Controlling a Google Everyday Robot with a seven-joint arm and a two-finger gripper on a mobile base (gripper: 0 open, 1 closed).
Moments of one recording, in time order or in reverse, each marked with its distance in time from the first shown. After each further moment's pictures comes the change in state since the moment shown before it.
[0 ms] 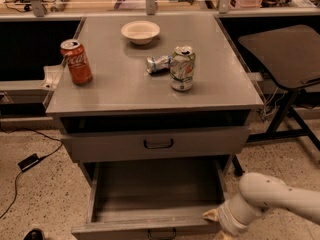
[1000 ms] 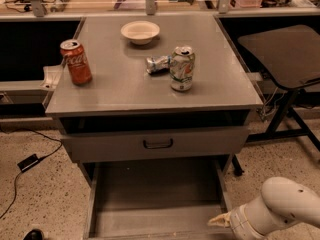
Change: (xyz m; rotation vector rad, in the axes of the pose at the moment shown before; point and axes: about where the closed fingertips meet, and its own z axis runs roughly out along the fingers) arm -0.032 0.037 -0.058 0.089 -0.054 -0.111
